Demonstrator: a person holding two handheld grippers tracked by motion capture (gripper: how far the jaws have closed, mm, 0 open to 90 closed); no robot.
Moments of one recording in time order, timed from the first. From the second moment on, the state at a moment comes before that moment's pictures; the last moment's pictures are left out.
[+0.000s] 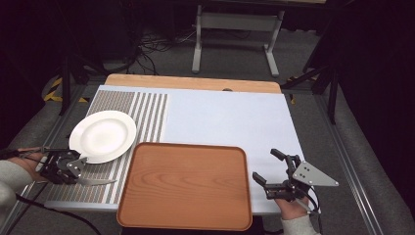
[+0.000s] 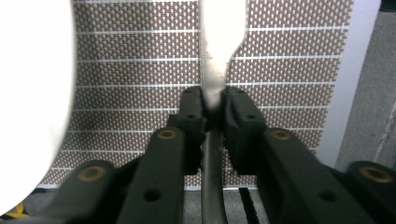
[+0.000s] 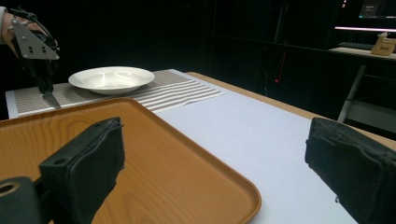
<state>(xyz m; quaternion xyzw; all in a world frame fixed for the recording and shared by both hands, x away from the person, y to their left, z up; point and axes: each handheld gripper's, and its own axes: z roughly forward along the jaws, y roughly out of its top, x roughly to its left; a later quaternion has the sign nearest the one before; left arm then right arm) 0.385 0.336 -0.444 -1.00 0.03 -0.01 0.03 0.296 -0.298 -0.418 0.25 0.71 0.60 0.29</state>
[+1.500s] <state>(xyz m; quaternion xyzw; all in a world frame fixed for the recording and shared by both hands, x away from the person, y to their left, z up) 0.381 0.304 -0.392 -1.00 -0.08 -0.02 -0.01 0.302 -0.291 -0.422 0.24 0.71 0.59 0.28</state>
